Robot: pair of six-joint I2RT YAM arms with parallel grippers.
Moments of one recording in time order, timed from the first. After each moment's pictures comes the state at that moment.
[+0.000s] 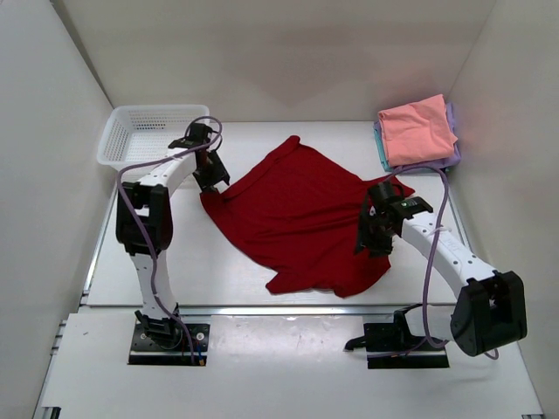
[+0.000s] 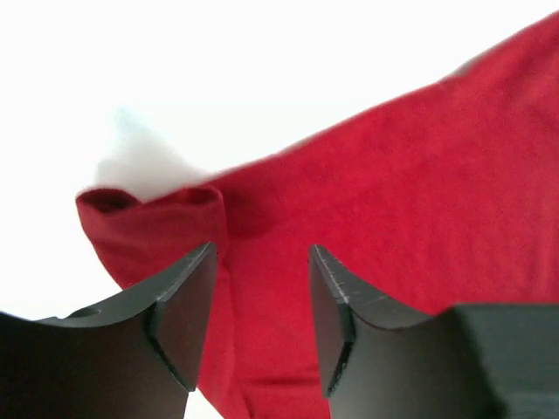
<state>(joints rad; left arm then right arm) -0.17 2.00 1.57 -0.69 0.04 -0.65 0.31 1.25 0.91 -0.91 -0.07 0.47</state>
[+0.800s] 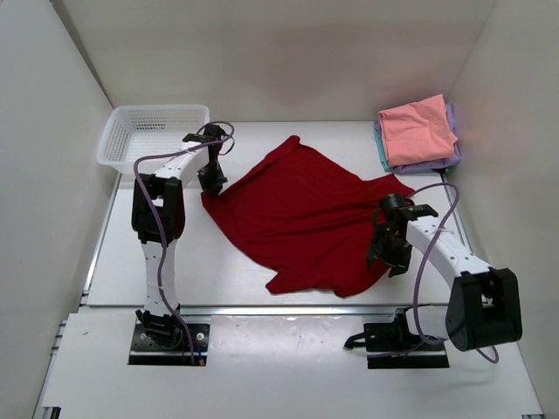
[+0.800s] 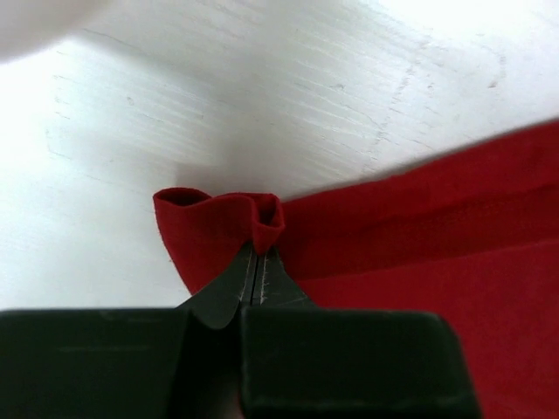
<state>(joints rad) -0.21 2.19 1.78 -0.93 -0.20 -0.57 0.19 1.25 0.80 -0.98 0.01 0.53</state>
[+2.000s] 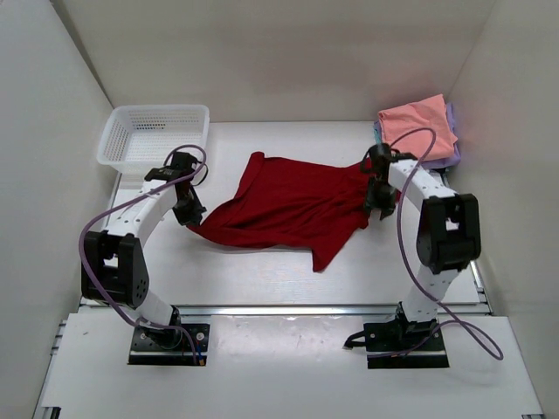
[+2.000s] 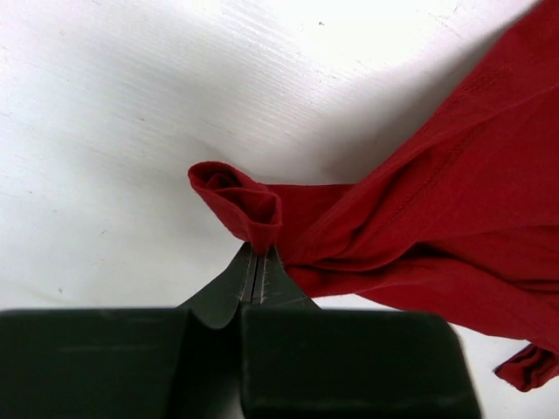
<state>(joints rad) -0.16 1.55 1.17 -0.90 -0.13 -0.61 0.13 1.86 1.41 -0.88 0.15 0.37</state>
